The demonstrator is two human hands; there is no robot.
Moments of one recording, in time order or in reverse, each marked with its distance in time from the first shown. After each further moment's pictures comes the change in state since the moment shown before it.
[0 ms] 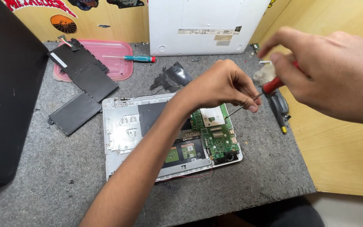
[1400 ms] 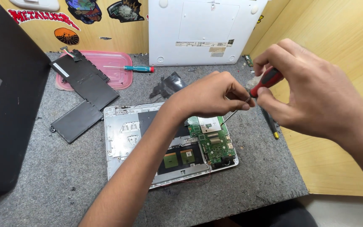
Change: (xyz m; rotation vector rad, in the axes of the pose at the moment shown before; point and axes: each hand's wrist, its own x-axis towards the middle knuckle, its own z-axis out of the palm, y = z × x) left_hand -0.008 0.041 -0.004 0.538 0.010 -0.113; right_hand -0.009 0.016 0.031 0.304 0.430 -0.508
